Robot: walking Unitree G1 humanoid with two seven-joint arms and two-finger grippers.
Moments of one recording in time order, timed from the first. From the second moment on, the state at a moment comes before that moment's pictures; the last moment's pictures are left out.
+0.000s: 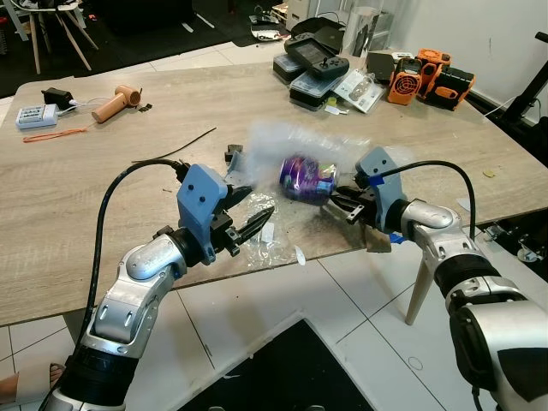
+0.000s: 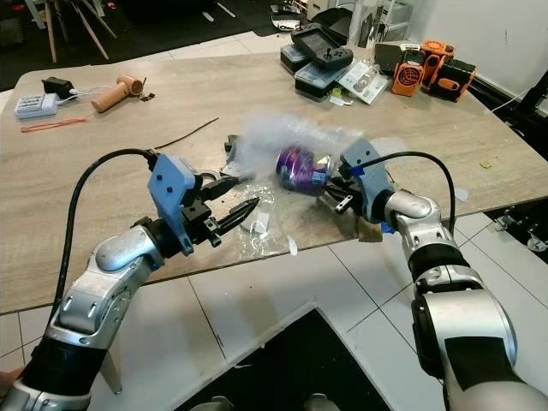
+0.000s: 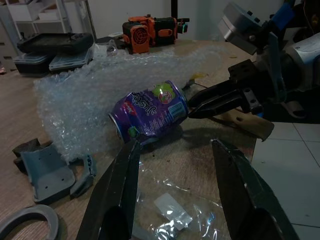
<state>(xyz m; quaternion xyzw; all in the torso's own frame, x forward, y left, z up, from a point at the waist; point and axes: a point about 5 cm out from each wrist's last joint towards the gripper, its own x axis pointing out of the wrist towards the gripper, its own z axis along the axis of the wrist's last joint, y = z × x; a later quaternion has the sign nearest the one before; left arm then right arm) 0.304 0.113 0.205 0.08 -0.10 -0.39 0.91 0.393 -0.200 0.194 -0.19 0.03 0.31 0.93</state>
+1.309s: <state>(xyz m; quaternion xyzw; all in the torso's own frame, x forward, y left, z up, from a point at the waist) 0.320 0.161 0.200 0.05 -0.13 -0.11 0.98 0.358 -0.148 0.244 -0.04 -0.26 0.23 0.94</state>
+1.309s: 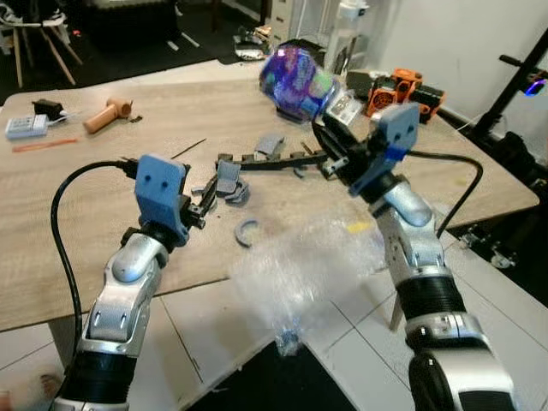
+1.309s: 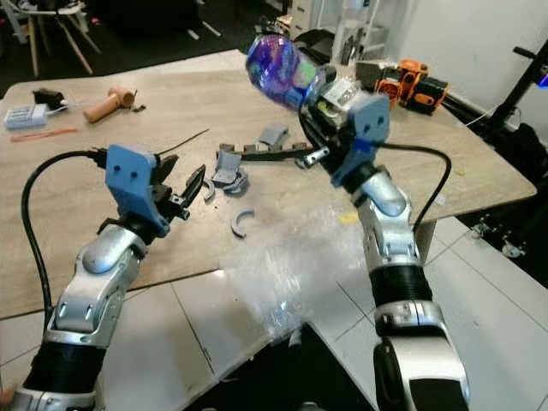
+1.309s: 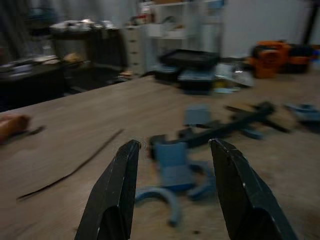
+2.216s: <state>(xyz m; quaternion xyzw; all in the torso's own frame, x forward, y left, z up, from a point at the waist) 0.321 0.150 0.200 0.05 -0.14 -0.09 0.99 0.341 -0.156 0.235 -0.04 -0.25 0.15 0.96</state>
